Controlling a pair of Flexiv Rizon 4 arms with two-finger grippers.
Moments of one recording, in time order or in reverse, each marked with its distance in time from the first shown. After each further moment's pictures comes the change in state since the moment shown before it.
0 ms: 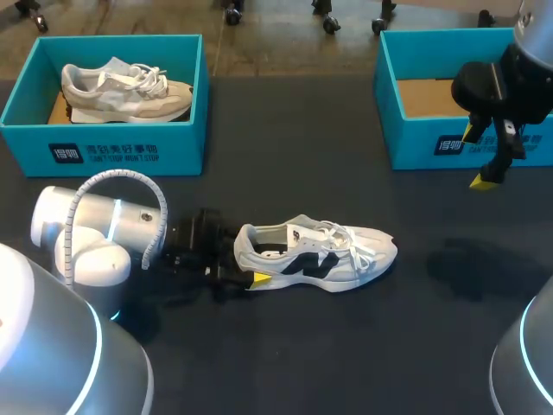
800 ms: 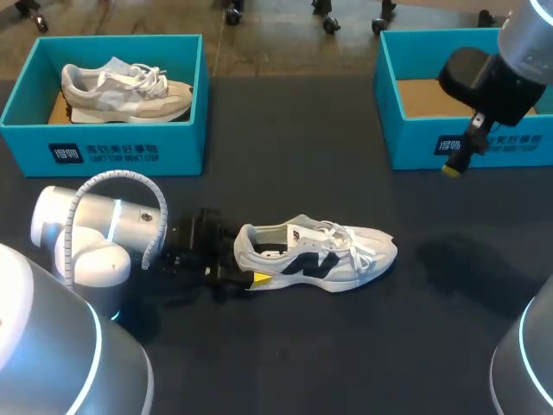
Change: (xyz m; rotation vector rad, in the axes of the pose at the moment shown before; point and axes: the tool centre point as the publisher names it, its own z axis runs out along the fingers) left arm 0.000 0.000 0.000 0.000 0.000 0.000; right arm -0.016 0.019 0.004 -0.015 -0.158 0.495
